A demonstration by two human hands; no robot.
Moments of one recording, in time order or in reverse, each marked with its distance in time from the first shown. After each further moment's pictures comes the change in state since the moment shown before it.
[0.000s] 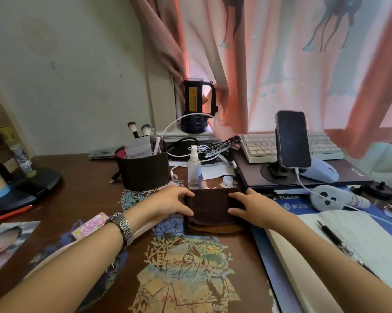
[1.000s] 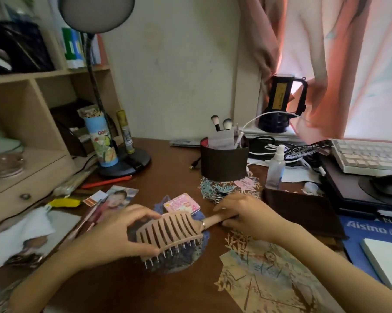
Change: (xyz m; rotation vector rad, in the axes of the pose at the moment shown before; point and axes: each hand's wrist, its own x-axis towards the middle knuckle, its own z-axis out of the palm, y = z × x) left_hand -0.248 -0.110 -0.034 0.016 0.272 -0.244; right_hand 0.013 -0.167 0.018 0.079 0.155 -0.806
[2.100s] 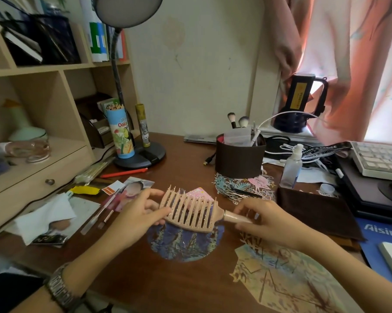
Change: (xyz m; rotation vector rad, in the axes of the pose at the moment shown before) left_hand 0.013 -0.013 0.027 -0.540 0.333 -0.176; right_hand -0.019 -0.009 0.004 0.294 0.020 0.032
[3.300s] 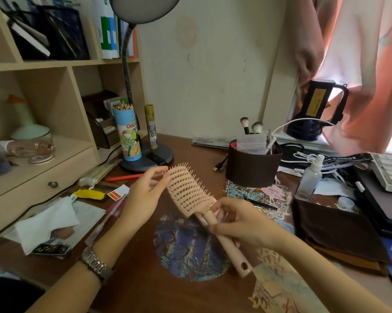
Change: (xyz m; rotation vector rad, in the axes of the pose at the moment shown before) left_hand 0.068 -0.016 -0.017 -0.068 0.270 0.191; right_hand 0.065 -0.051 0.026 0.432 -0.087 0.210
